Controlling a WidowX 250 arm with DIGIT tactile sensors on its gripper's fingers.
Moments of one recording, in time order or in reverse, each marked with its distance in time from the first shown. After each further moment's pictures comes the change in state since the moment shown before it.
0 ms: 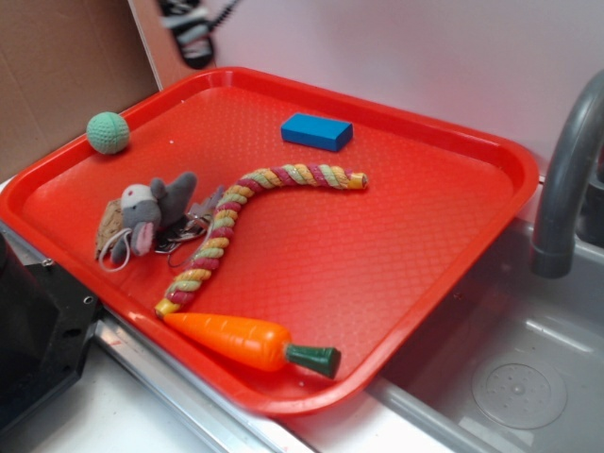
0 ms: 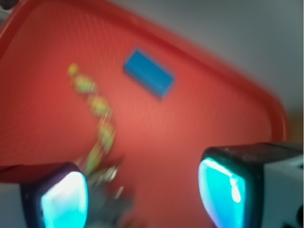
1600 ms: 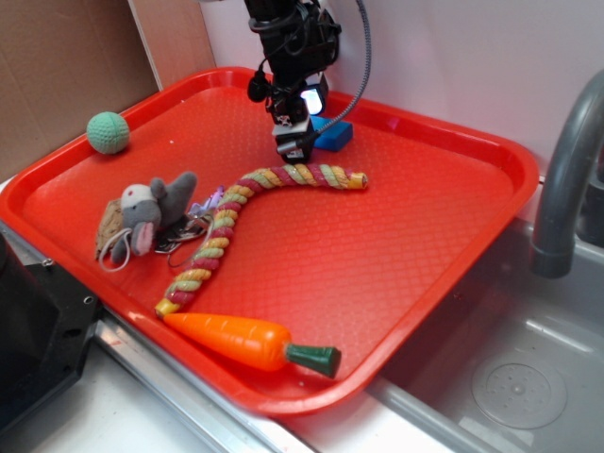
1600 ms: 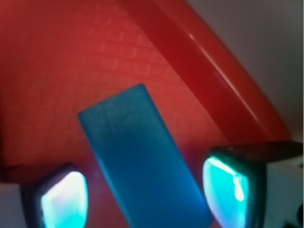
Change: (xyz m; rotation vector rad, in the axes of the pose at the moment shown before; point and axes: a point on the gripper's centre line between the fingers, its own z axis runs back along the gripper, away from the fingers) arm 0.047 0.011 -0.114 -0.046 -0.060 -0.385
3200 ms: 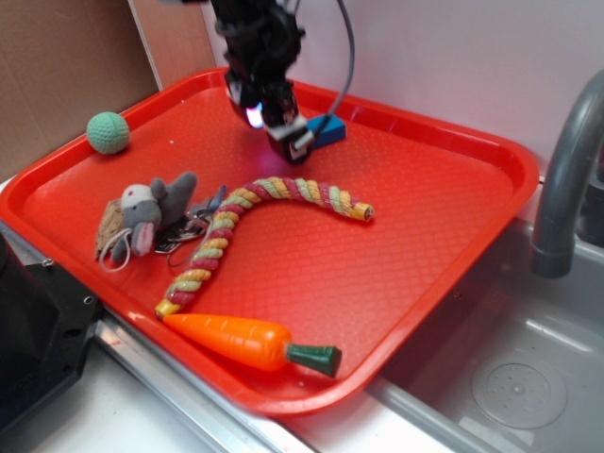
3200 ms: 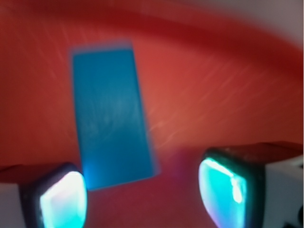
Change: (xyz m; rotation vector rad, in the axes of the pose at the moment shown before) arm -0.032 -0.016 0.003 0.063 0.094 0.755
